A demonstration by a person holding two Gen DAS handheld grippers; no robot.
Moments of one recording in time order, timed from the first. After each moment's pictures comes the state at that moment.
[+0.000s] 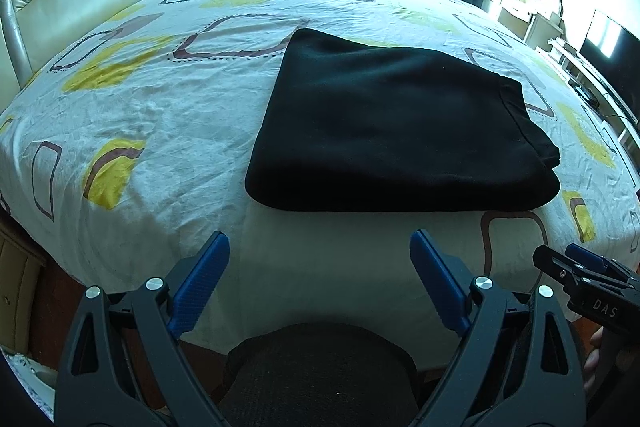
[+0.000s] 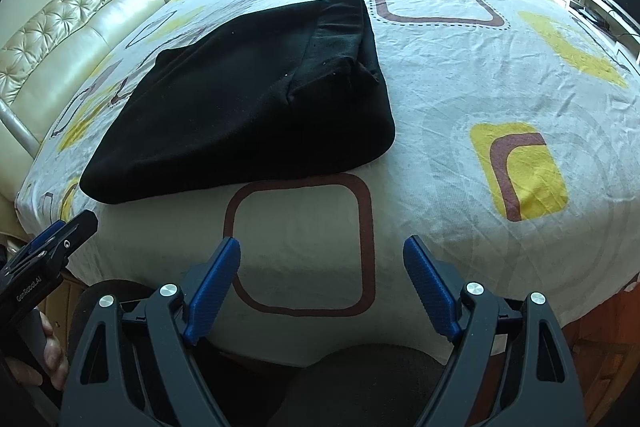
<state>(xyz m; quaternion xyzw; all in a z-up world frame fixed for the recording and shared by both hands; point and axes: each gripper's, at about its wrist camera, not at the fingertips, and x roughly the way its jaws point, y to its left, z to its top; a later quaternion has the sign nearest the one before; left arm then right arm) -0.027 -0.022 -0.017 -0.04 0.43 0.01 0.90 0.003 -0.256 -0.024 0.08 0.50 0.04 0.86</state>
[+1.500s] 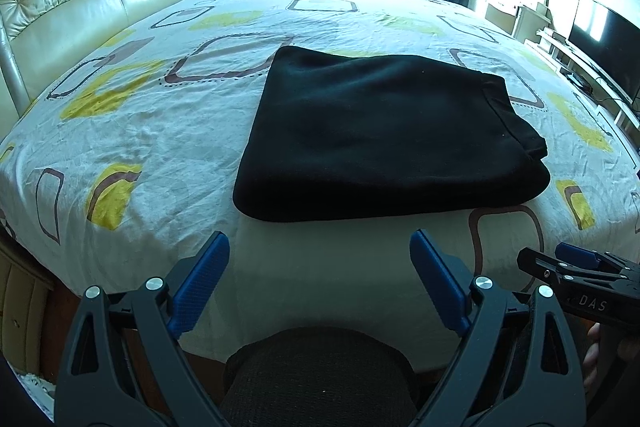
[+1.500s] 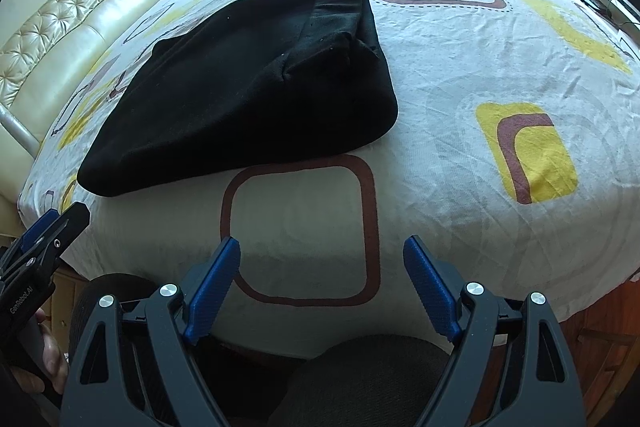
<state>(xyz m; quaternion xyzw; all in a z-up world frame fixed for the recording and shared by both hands) -0.034 -0.037 -0.006 -0.01 0.40 -0.01 0.91 0.001 -0.255 -0.033 0.09 0.51 0.04 0.85</state>
